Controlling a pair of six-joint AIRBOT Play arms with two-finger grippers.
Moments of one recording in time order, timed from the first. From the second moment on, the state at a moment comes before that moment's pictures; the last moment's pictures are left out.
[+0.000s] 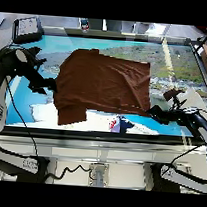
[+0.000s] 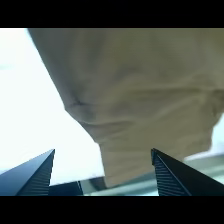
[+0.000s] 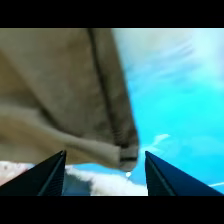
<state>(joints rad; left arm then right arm) 0.14 -1.62 1.52 1.31 -1.53 -1.43 -0.36 -1.29 0.66 -0.82 0.90 1.23</state>
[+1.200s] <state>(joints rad) 0.20 -1.82 1.54 1.21 -1.50 -1.47 -0.39 -1.48 0.76 -0.71 1.00 1.24</state>
